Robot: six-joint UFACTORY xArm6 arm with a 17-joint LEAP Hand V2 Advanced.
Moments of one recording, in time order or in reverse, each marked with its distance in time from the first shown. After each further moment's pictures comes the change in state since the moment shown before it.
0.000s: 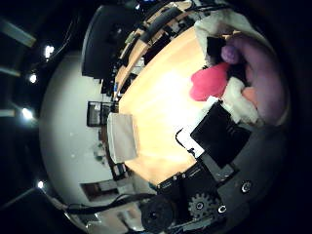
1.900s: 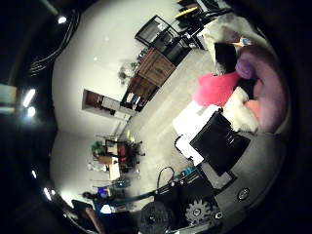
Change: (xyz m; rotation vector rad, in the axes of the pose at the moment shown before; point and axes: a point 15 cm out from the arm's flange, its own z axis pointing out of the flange) arm -0.587 0.174 -0.017 -0.143 -0.316 -0.970
